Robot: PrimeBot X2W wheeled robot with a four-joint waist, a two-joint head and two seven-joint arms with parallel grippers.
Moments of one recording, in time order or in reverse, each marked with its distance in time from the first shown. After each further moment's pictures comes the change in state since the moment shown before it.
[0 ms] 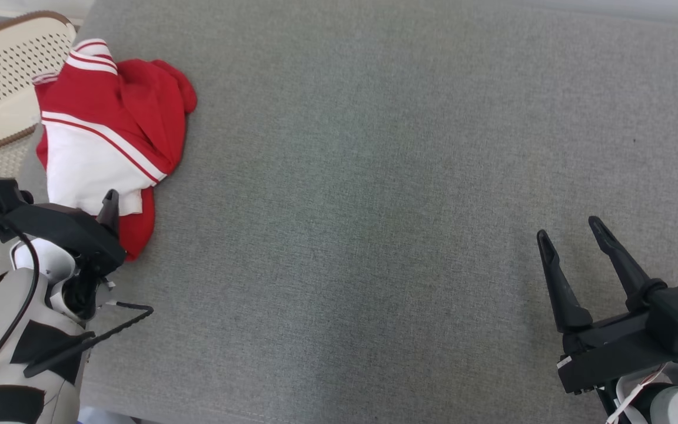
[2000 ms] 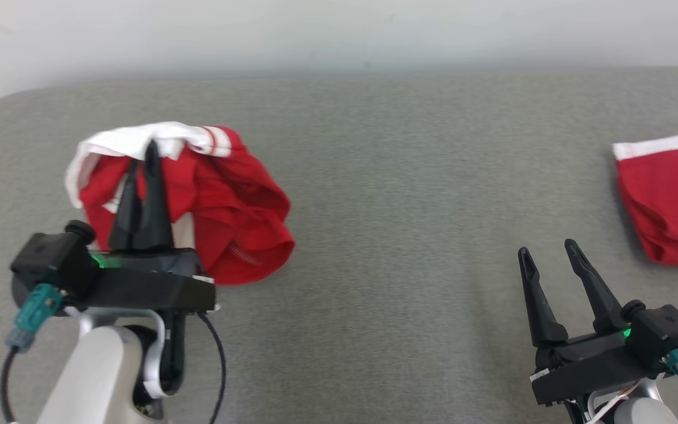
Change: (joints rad) left arm 0.438 -0.029 -0.103 -1.025 0.282 0.244 -0.296; right arm -0.010 0.066 0.026 0.159 0.097 0.000 -0.152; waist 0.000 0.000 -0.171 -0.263
